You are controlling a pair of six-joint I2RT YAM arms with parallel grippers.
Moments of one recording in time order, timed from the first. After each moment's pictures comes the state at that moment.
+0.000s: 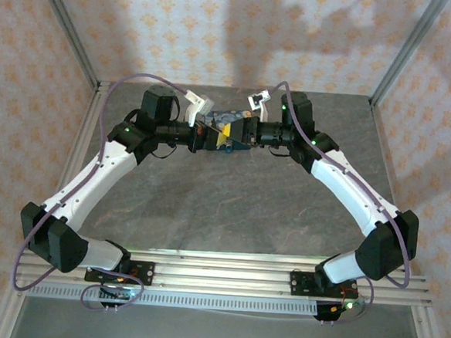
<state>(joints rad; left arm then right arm) -0.38 1.36 1.33 -0.50 0.77 -0.23 0.52 1.45 1.32 -0.24 -0.84 0.72</state>
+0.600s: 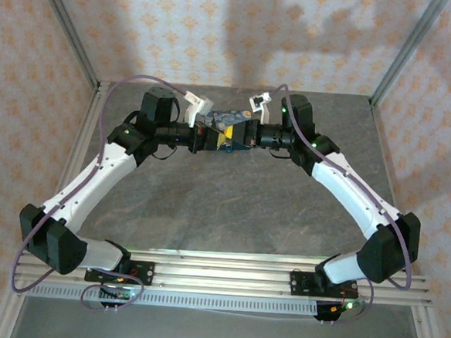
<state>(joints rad) -0.38 1.35 1.31 -0.48 0.73 -0.25 0.52 1.43 1.31 -0.28 -0.76 0.63</state>
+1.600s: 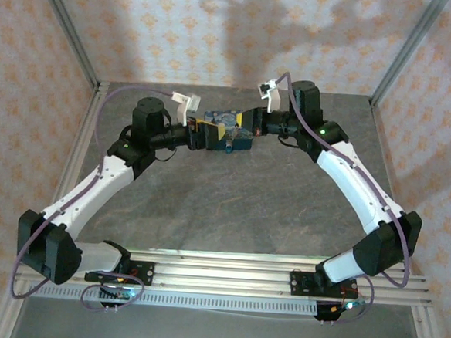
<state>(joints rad) -0.35 1.28 1.08 -0.02 0.70 -0.51 0.46 1.48 1.48 -0.44 -0.64 0.39</state>
